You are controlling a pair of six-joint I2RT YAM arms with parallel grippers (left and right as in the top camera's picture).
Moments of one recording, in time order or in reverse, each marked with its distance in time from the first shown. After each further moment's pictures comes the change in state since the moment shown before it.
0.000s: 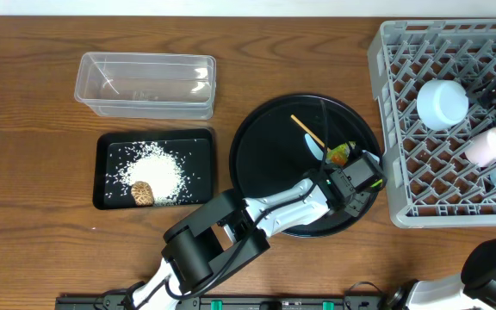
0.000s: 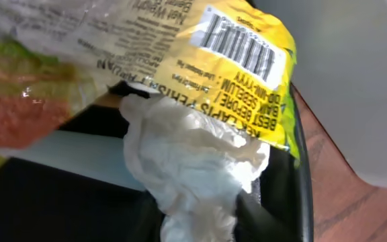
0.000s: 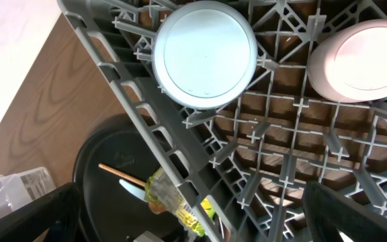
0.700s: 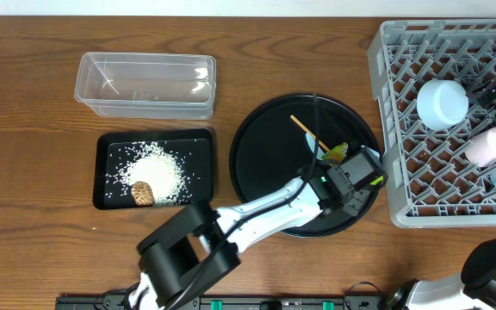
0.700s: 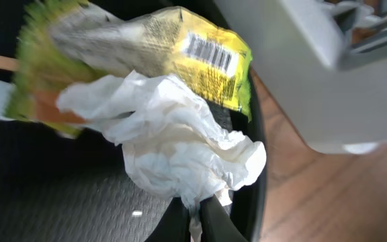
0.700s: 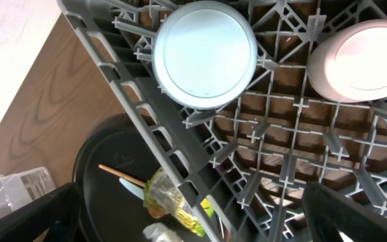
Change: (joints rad) left arm 0.000 -0.146 0.000 -0.143 0.000 0.002; right arm 0.000 0.000 0.000 0.000 0.000 0.000
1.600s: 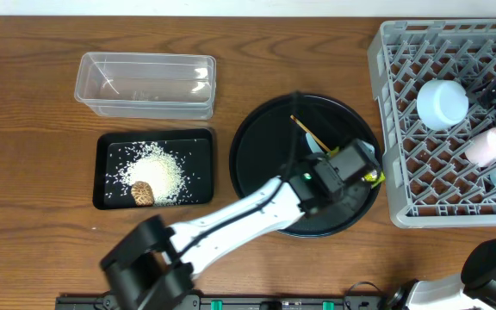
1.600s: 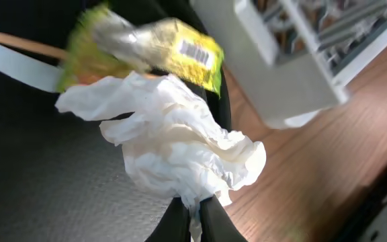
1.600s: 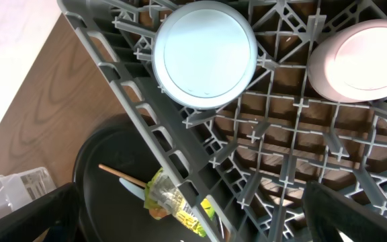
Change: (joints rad) left arm 0.027 -0.177 0.000 -0.143 0.058 -0.046; right arm 0.000 0.000 0.000 0.000 0.000 0.000
